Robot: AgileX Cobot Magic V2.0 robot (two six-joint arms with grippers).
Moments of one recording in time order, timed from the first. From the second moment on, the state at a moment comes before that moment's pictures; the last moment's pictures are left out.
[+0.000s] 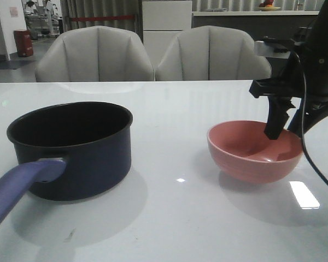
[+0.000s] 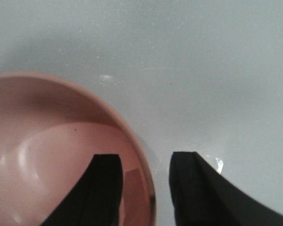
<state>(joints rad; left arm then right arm) -0.29 -0.01 -0.36 0.00 0.46 -0.04 0.12 1.86 -1.29 0.22 0.76 -0.15</state>
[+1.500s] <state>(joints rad) -0.29 -0.01 -0.32 0.00 0.46 -0.04 0.19 0.17 -0.19 0.21 0.19 -0.16</state>
